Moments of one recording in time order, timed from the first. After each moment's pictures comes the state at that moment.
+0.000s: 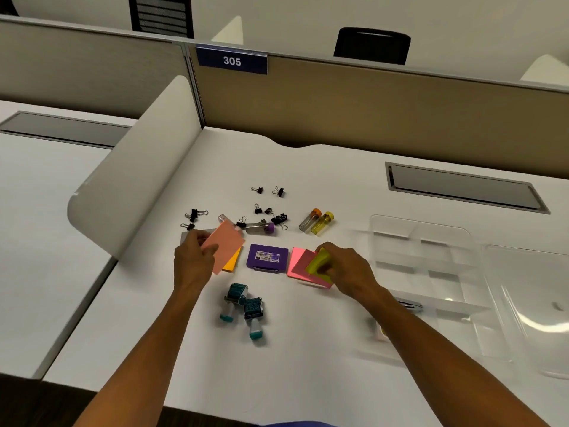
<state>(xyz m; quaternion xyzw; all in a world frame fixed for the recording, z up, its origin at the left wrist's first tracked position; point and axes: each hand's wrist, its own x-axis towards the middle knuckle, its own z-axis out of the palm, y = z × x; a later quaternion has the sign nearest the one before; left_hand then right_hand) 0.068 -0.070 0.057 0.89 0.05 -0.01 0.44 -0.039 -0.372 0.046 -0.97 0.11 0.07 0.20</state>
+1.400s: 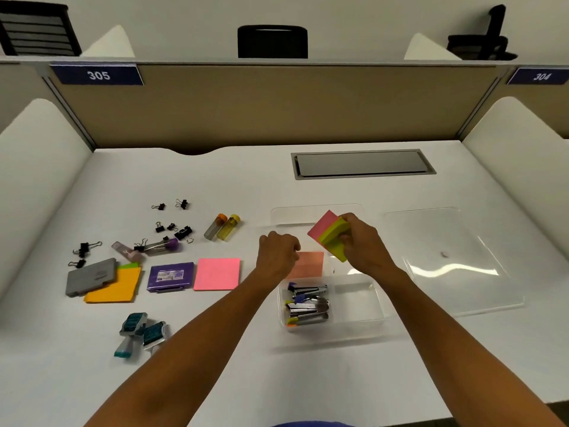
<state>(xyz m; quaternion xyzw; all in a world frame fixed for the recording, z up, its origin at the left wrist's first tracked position) -0.031 -0.406 0.047 0.91 -0.36 -0.10 0.17 -0.156 -0.560 0.103 -0.91 0.26 -0.07 0.31</state>
